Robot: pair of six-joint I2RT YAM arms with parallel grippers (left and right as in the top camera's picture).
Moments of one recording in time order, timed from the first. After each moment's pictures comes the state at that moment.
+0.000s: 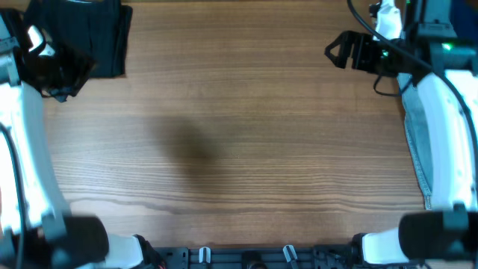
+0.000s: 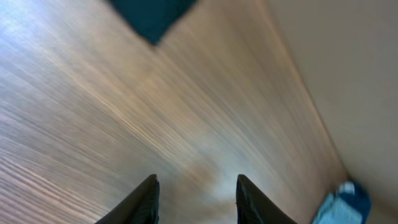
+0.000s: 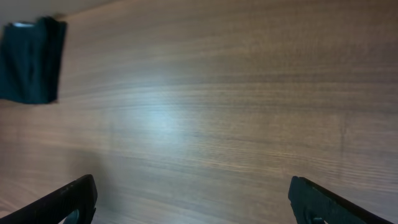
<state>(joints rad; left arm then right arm) 0.33 1.61 1.72 -1.13 0.35 -0.58 -0.05 1.62 1.68 -1.04 -0.40 0.12</state>
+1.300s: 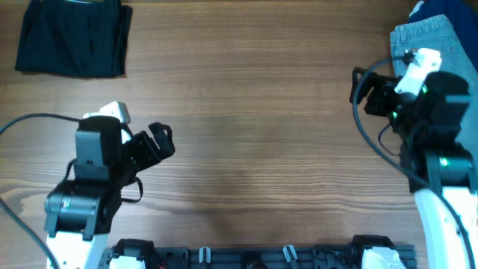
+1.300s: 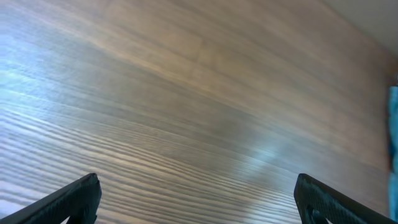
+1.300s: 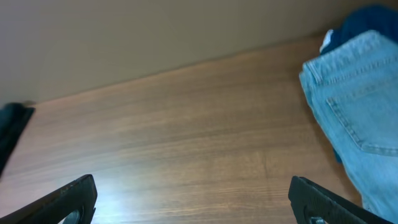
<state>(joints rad) -0.11 0.87 0.96 -0.94 0.06 -0.54 -0.05 1.07 1.04 -0.50 -0.10 0.23</state>
